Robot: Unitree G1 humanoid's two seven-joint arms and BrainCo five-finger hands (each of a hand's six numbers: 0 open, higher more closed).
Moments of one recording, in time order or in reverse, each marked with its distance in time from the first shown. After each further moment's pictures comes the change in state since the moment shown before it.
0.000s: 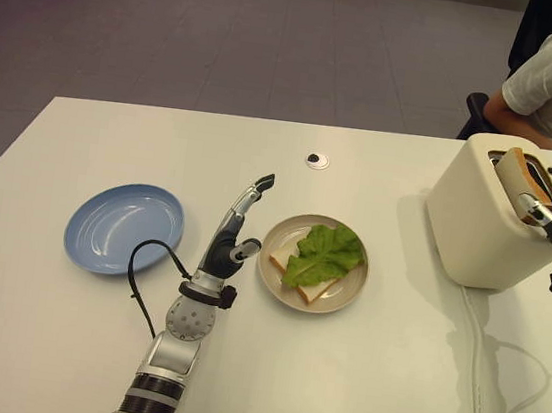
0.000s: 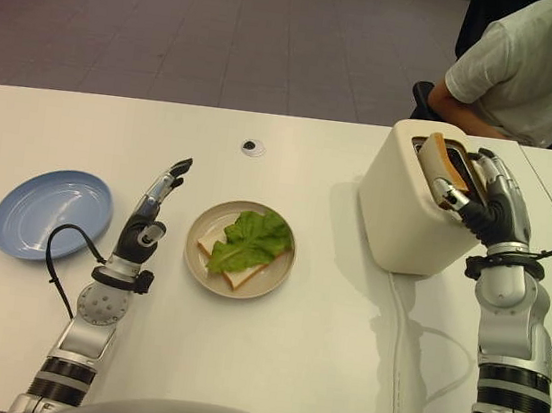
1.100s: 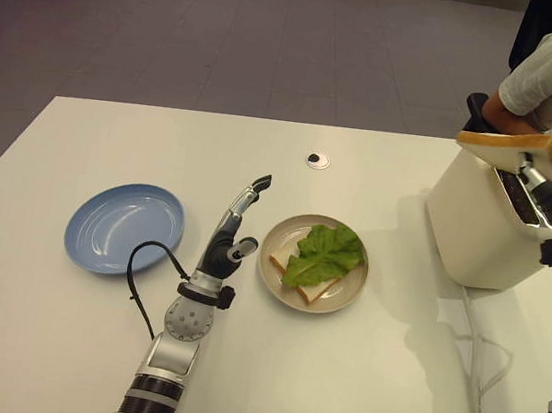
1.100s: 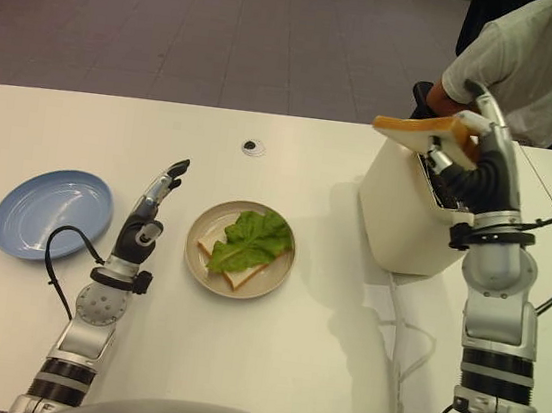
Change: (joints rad) left arm 0.001 -0.006 0.009 0.015 -0.010 0.005 -0.008; right arm -0.069 0.088 0.042 -0.217 0.107 -0.124 0.056
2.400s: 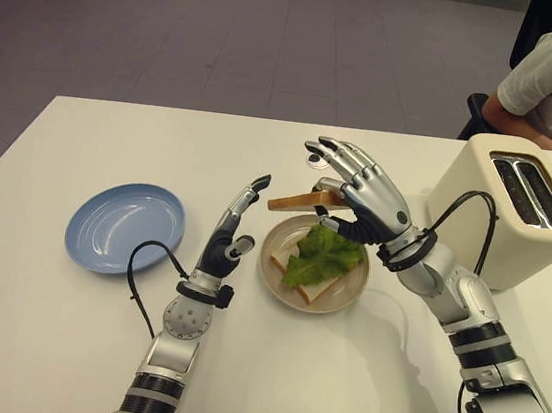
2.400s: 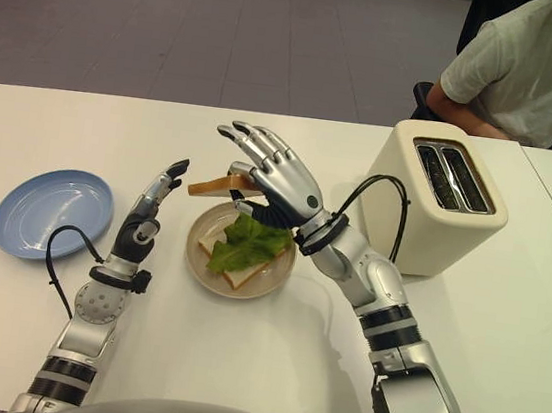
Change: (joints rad) left arm -0.005 -0.003 0.012 0.010 -0.035 -0.009 -0.040; right arm -0.208 0.228 0.530 0.199 -0.647 -0.307 -0.337
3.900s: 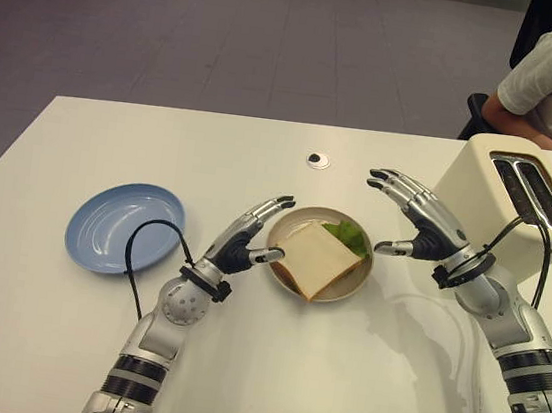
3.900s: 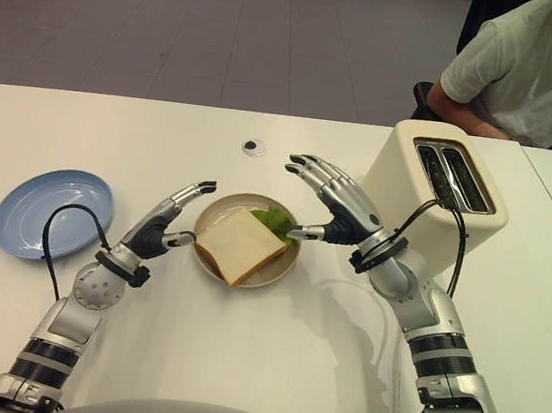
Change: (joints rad) left arm -0.073 0.153 -0.073 -0.009 0.260 0.123 -0.078; right arm 0.130 -0.196 -0.161 0.055 0.402 -0.027 0.284
